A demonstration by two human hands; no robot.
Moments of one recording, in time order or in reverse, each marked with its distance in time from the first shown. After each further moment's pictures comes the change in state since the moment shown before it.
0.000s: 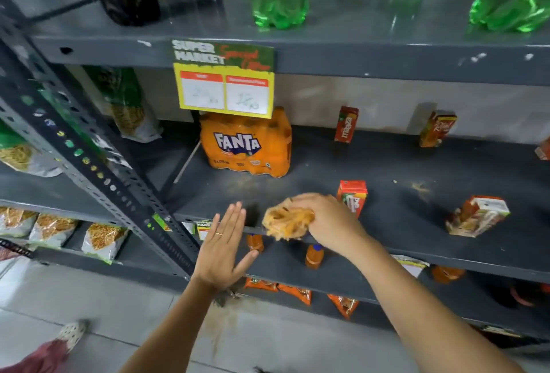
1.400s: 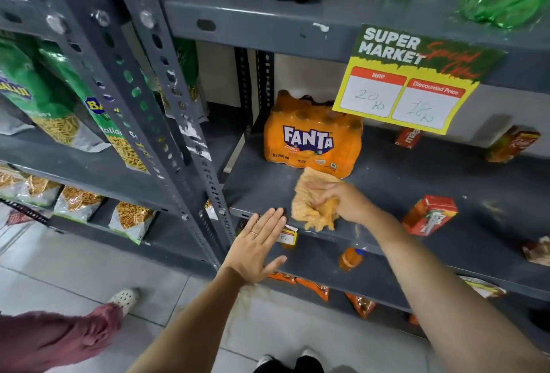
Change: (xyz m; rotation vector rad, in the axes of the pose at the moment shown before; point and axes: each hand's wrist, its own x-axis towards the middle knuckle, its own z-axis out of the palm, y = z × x) left_hand -0.021 -0.096 0.028 -0.011 -0.141 0.116; right_hand 0.131 -0.013 0.084 0.012 -0.220 0.025
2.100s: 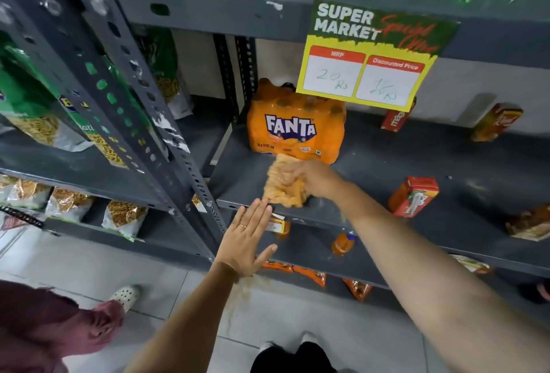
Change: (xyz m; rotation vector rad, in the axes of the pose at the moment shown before) left_hand -0.002 0.013 -0.004 0.008 0.038 -0.054; right_hand 0.027 -0.026 -0.003 -0.216 -0.056 -0.035
